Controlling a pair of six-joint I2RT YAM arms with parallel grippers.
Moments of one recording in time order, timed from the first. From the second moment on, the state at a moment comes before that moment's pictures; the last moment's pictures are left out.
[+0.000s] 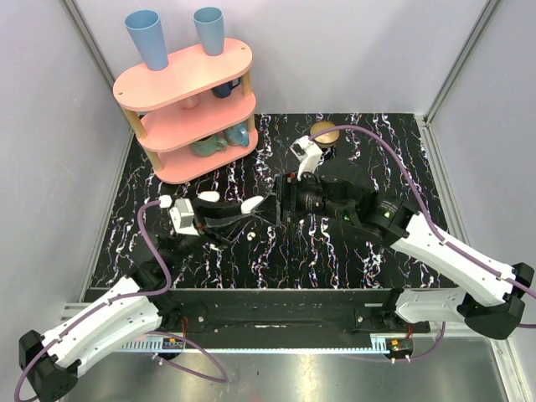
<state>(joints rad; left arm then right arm) -0.77 0.57 0.43 0.58 0.31 -0.24 0.99 1.20 1.35 -0.47 -0.10 0.65</state>
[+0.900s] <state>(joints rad) -0.77 0.55 0.43 0.61 0.47 -0.31 0.99 1.16 1.35 -0.46 -0.07 0.63</state>
